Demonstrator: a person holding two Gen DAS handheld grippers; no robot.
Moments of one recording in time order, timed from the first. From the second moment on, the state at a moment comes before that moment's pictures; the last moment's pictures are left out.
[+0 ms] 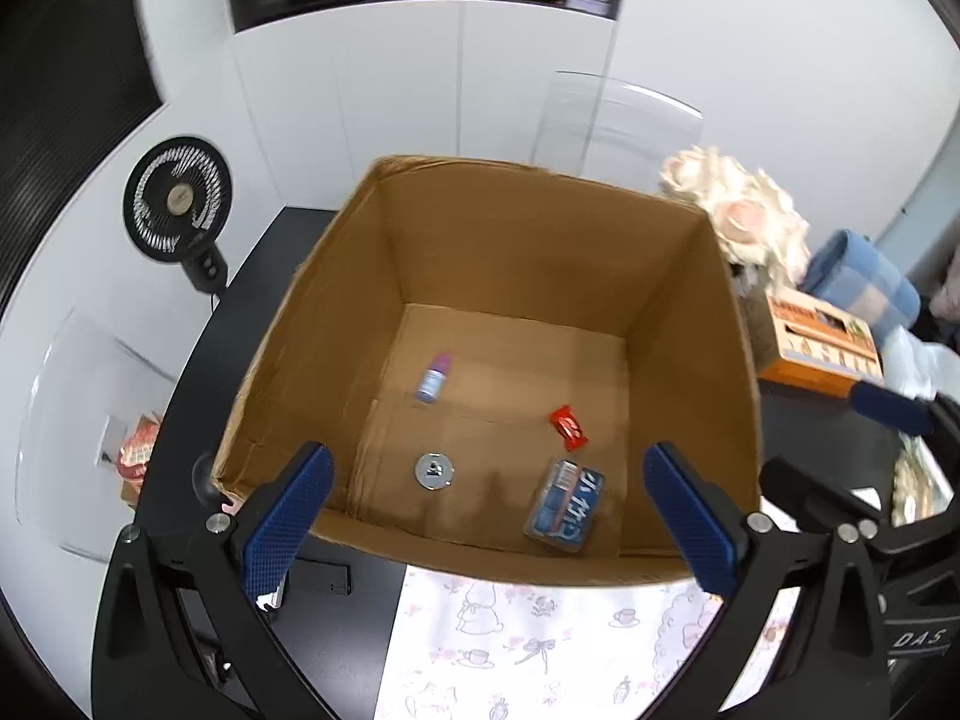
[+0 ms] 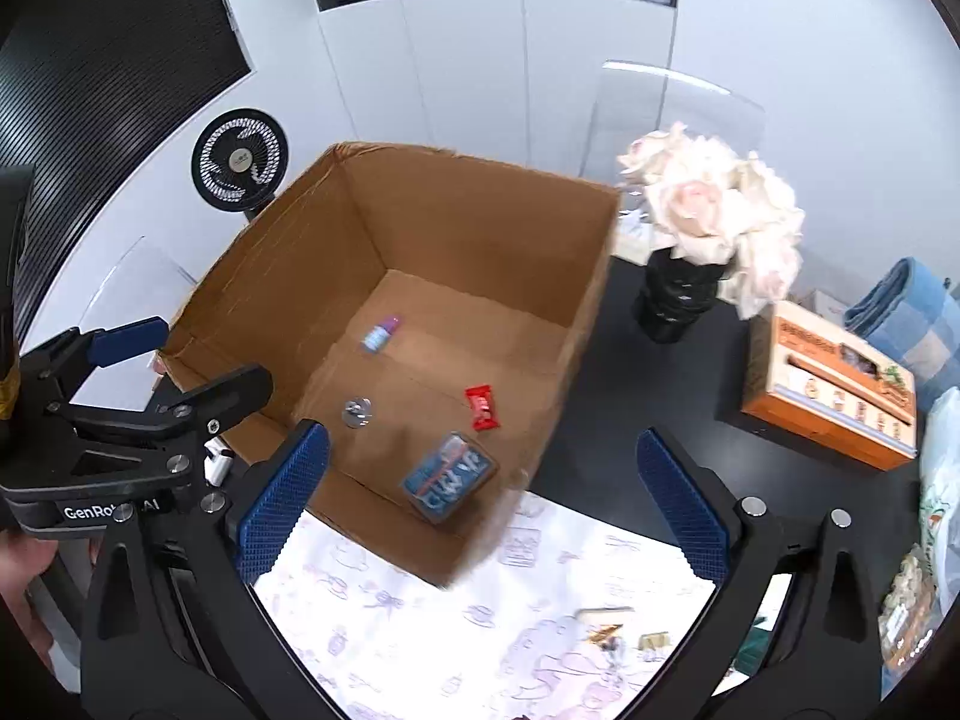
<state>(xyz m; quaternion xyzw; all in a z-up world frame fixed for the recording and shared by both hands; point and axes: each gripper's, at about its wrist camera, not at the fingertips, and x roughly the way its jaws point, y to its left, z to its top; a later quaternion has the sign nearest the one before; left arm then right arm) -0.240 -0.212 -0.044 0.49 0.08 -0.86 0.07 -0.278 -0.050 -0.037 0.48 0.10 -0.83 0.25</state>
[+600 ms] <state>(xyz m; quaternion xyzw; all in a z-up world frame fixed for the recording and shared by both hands) -0.193 -0.077 -0.026 0.43 0.04 -0.90 -0.03 -0.203 0.112 -0.014 0.46 0.07 -0.87 0.17</state>
